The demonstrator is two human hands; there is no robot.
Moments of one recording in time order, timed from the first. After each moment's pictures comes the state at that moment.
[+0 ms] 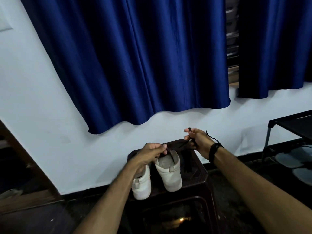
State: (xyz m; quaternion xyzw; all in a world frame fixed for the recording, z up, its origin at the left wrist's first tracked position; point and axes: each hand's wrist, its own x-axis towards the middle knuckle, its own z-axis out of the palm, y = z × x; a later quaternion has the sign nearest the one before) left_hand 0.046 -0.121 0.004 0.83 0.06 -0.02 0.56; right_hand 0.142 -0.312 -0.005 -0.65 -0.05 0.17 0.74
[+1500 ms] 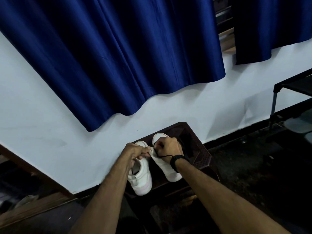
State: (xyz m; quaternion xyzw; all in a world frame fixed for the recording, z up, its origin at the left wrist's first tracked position) left_hand 0.077 -0.081 -0.030 0.82 0.33 -0.04 0.46; right_hand 0.120 -0.214 -0.091 -0.86 -0.17 -0.02 0.48
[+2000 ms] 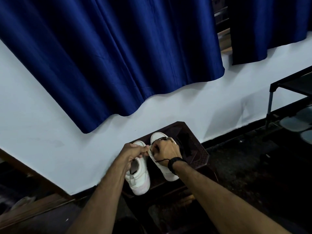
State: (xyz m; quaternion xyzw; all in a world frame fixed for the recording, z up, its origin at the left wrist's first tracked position) left_hand 0.074 -0.079 -0.038 0.82 0.30 0.00 0.49; right_hand 0.114 -0.211 -0.098 -0.90 -0.22 -0.07 0.38
